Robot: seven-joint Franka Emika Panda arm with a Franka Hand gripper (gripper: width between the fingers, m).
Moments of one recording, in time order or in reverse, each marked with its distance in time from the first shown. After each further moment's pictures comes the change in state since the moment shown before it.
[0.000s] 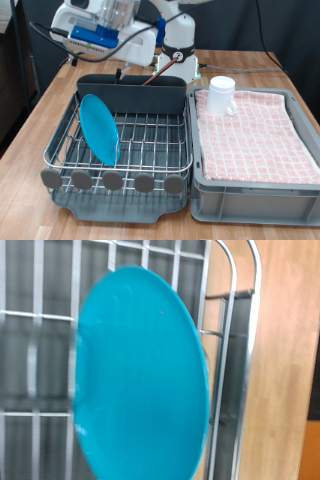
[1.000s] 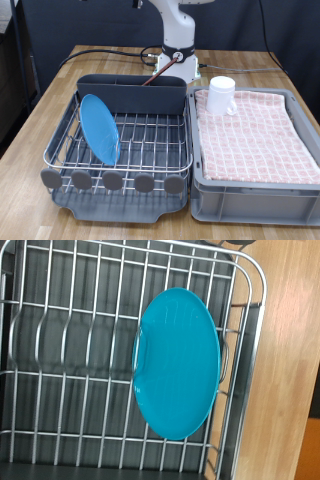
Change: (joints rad) arm 0.022 -0.085 0.039 0.236 0.135 -0.360 -0.117
